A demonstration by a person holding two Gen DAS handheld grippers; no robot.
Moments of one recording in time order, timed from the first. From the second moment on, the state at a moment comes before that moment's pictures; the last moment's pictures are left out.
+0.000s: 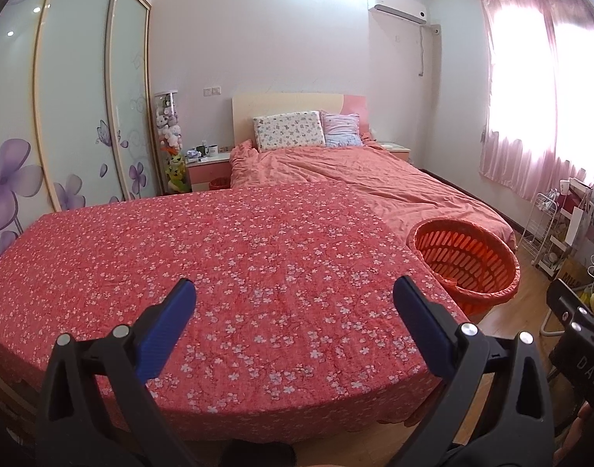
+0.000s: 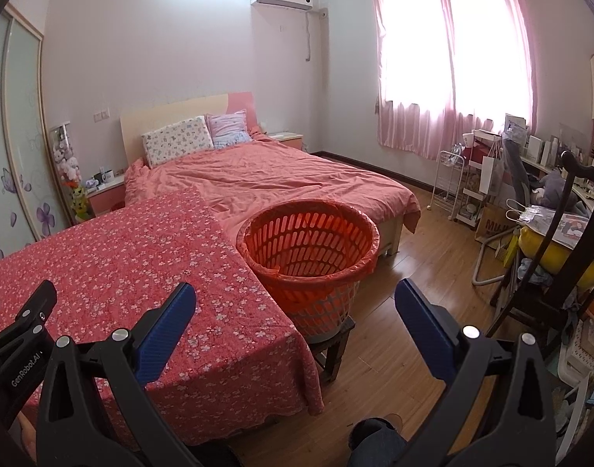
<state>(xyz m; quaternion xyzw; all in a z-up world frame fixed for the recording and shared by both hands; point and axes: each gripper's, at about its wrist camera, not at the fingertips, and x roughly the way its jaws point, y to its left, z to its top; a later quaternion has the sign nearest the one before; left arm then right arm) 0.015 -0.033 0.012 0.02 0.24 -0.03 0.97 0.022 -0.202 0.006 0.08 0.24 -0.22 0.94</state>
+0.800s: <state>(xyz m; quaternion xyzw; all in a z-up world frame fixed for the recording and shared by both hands) 0.019 -0.021 0.011 0.01 0.24 -0.02 0.97 0.028 -0.202 0.007 0.07 0.24 -0.21 0.94</state>
